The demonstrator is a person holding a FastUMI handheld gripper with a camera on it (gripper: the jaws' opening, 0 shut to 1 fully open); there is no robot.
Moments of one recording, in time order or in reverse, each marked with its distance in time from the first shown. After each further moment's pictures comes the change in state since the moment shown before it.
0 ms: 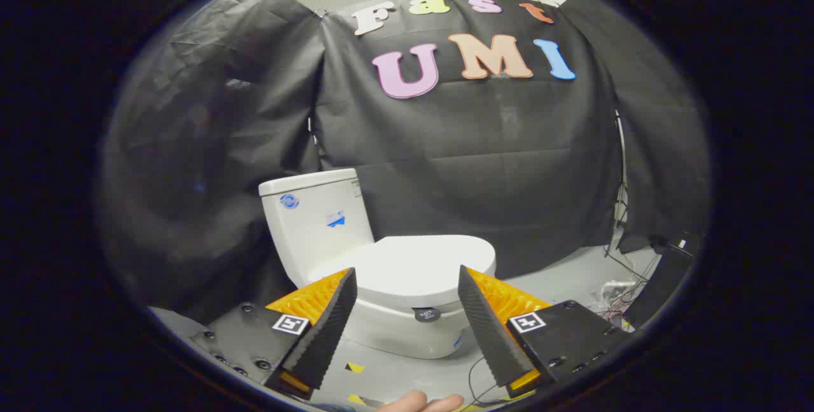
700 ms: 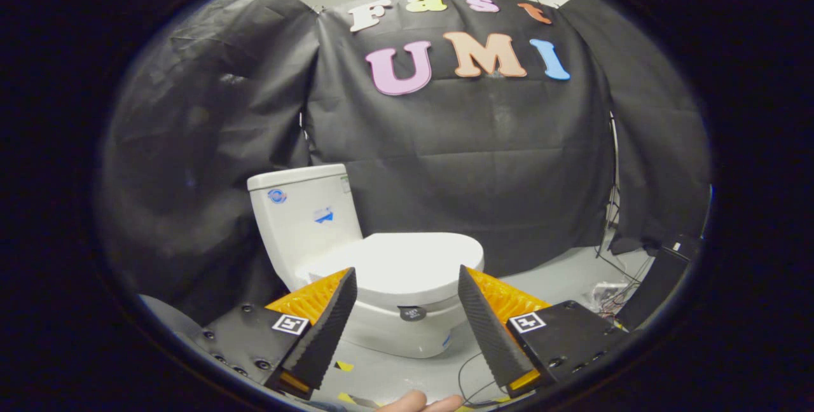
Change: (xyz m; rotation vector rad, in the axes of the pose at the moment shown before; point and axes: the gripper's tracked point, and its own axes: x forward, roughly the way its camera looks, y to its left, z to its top) arm 0.008 -0.020 -0.016 -0.009 0.023 -0.030
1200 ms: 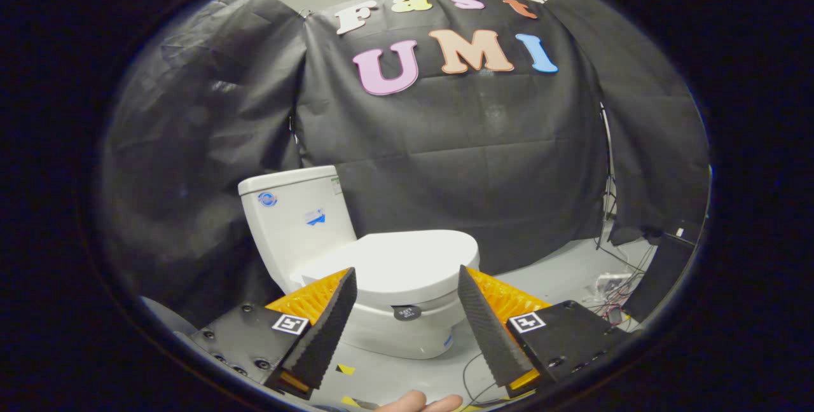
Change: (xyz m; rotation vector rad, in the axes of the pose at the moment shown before) arm 0.014 -0.010 -0.009 0.071 -0.031 -0.016
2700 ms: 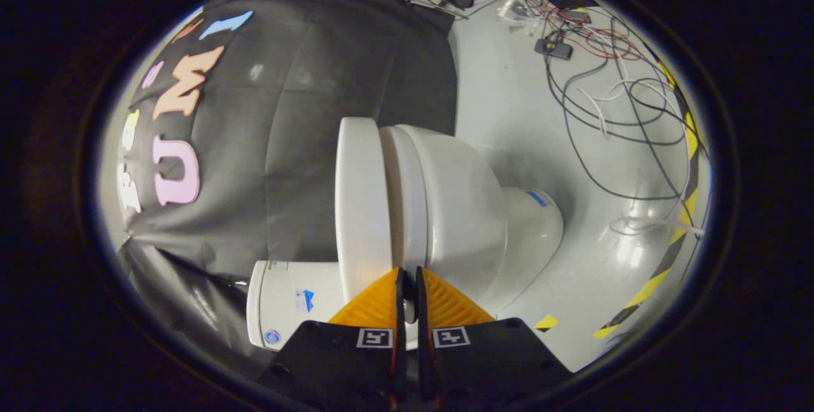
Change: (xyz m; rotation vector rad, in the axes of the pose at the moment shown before) arm 0.132 -0.006 -0.162 1.301 0.283 -0.292
